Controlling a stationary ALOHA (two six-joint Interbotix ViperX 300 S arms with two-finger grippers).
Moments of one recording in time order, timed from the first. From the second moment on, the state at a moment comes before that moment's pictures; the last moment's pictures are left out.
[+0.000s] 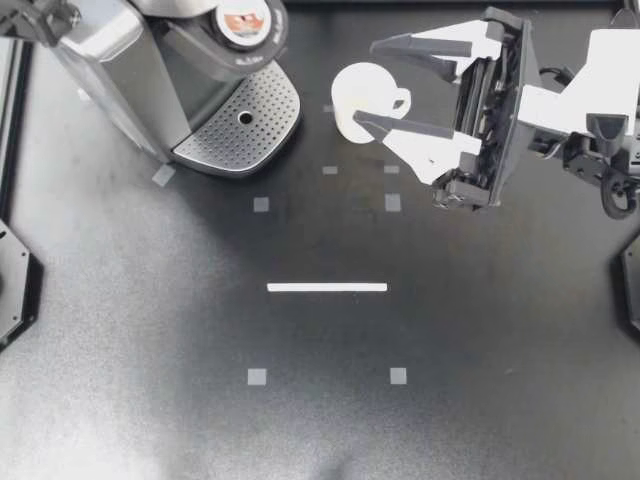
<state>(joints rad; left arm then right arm) 0.44 -0.72 0.79 1.58 0.56 -1.52 -0.19 -0.33 0.79 0.02 -0.67 -0.14</state>
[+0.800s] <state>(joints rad) 0.44 -0.65 0.77 1.59 0.22 -1.61 -0.19 -0.33 0.80 0.02 -0.70 -0.14</state>
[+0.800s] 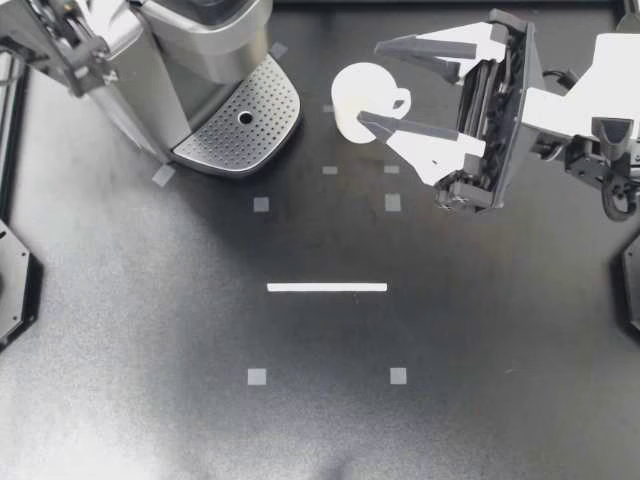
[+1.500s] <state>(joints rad) 0.44 -0.58 0.77 1.56 0.08 -1.65 -0.19 -0.33 0.81 0.02 -0.70 -0.14</state>
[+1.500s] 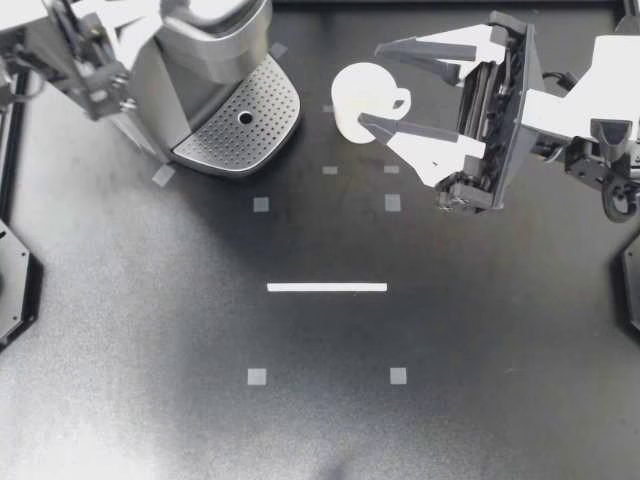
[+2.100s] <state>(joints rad) 0.43 -0.62 0.65 1.58 0.21 -1.48 -0.27 -0.39 0.82 0.06 -0.46 -0.15</state>
